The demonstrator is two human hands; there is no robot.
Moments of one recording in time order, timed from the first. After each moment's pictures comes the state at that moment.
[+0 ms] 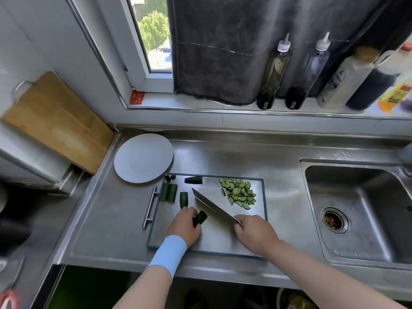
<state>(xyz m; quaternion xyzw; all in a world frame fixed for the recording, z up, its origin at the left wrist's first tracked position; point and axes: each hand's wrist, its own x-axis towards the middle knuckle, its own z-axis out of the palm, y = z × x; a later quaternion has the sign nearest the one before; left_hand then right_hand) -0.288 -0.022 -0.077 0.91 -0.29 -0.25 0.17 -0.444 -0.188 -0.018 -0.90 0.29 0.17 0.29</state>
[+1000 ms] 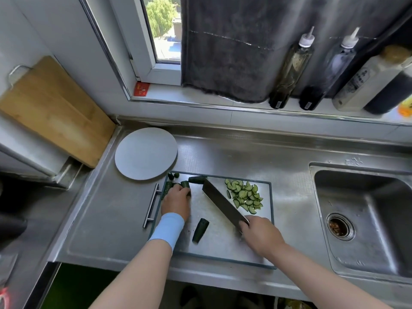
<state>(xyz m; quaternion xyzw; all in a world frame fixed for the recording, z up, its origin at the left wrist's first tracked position) -0.217 -0.039 -0.097 0.94 -0.26 -0.07 0.18 -0.425 -0.196 -0.037 -0.87 0.36 0.17 0.30</state>
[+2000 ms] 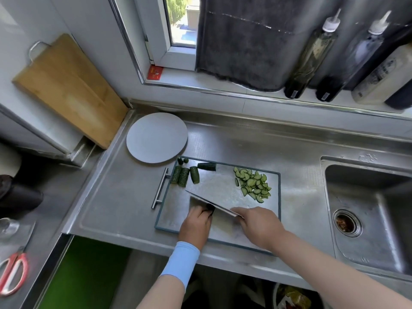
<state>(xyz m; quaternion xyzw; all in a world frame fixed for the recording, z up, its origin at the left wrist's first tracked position) -0.324 -0.004 -0.127 0.88 -0.37 0.03 0.31 -0.423 -0.183 -0.028 -0.95 0.14 0.19 0.19</state>
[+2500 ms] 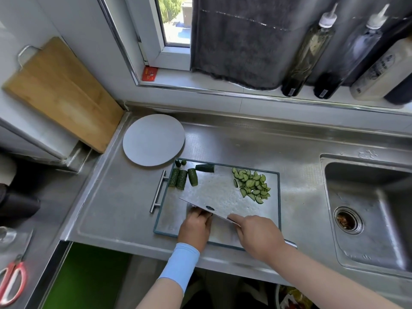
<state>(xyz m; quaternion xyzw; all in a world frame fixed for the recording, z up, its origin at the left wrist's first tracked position) -0.321 -0.006 -0.121 0.89 -0.35 0.00 0.28 -0.433 -0.167 -0.027 -0.96 0.15 0.18 0.17</state>
